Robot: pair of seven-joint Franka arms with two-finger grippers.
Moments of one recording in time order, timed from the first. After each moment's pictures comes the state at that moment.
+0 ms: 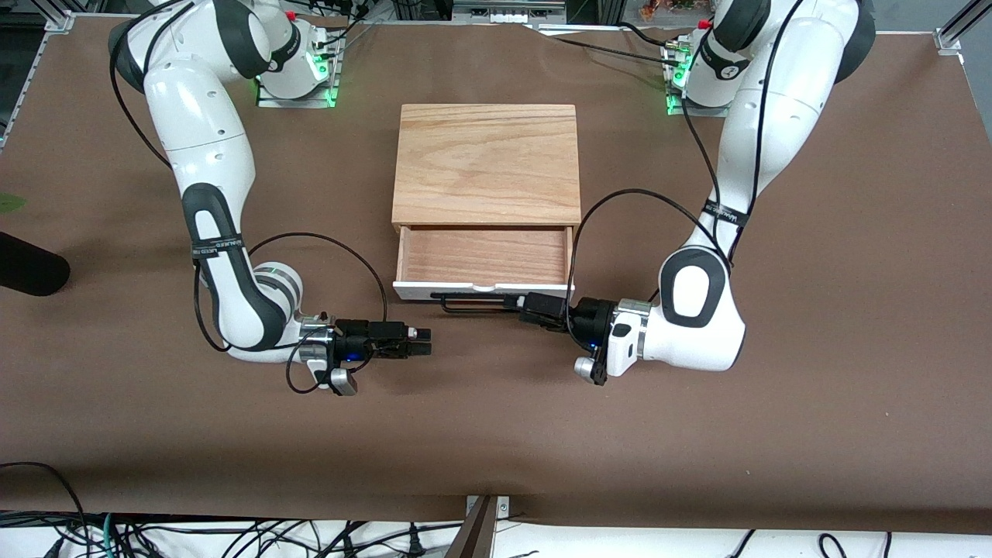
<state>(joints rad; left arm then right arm) -0.25 0.91 -0.14 -1.15 -1.26 1.84 0.38 0.21 1.04 0.02 -1.28 1.59 1.84 -0.84</state>
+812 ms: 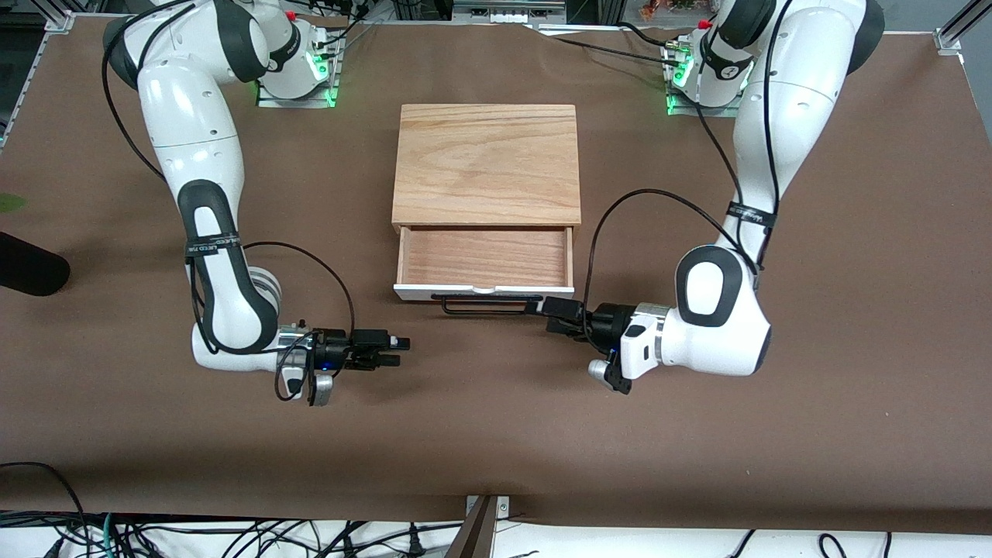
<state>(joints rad) -0.24 0.89 -0.08 -1.14 -1.01 1.84 0.37 0.22 1.03 -0.07 -1.24 1.37 1.91 -0.84</state>
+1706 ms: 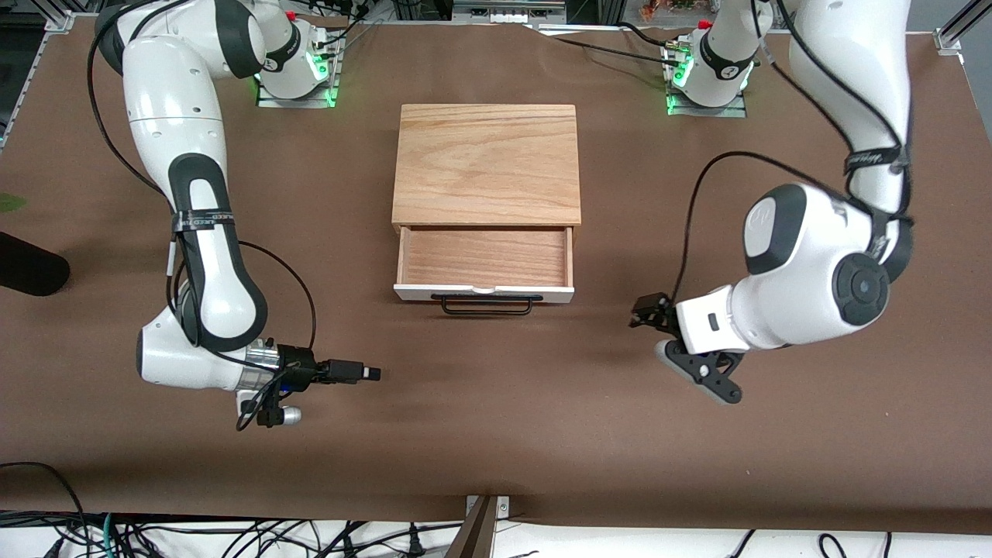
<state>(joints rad) -0.24 0.65 -0.01 -1.14 -0.21 1.80 0.37 0.24 1.00 -0.13 -1.08 1.03 2.01 -0.27</state>
